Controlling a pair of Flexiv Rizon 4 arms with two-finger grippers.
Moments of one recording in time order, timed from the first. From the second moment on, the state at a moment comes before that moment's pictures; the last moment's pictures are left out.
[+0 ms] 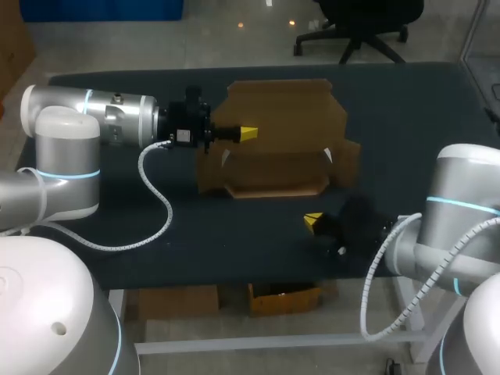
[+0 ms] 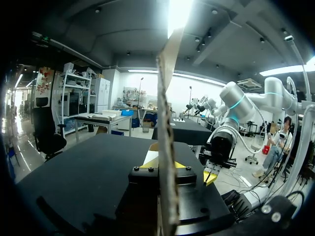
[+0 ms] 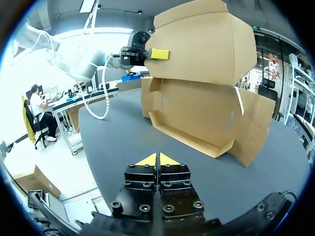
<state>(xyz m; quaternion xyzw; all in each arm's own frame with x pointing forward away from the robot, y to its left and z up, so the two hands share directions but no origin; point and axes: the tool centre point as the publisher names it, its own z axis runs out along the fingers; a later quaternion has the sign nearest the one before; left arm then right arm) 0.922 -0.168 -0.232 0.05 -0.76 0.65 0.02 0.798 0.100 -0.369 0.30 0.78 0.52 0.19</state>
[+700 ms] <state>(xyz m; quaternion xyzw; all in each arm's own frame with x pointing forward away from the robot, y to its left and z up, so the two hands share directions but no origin) 0.922 -0.168 -0.232 0.05 -0.76 0.65 0.02 0.807 0.008 -0.359 0.25 0.80 0.51 0.20</state>
